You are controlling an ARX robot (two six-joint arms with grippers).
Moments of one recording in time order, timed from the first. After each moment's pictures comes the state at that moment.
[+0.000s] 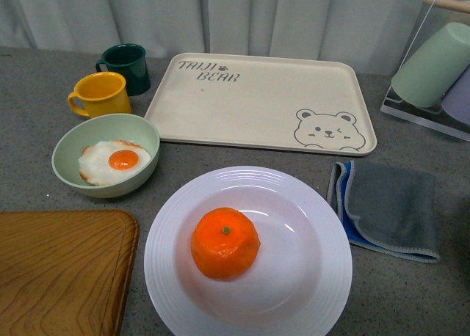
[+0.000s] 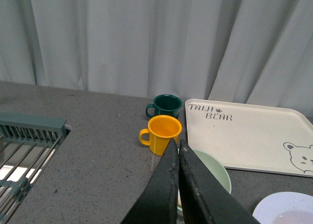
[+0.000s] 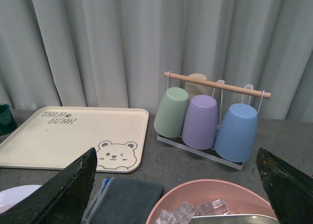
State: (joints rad) left arm -0.01 0.54 0.02 0.53 -0.01 -0.01; right arm 0.00 0.00 0.01 0.00 0.00 0.00
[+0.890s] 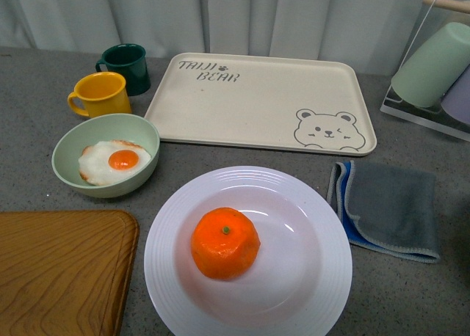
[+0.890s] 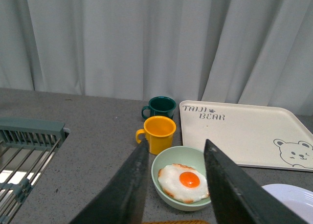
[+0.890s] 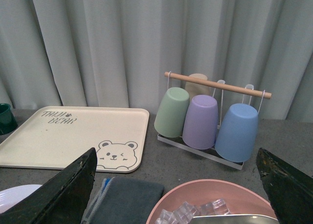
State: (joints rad) left arm 0.00 0.21 0.02 0.21 0.00 -0.01; right arm 0.00 0.00 0.01 0.00 0.00 0.00
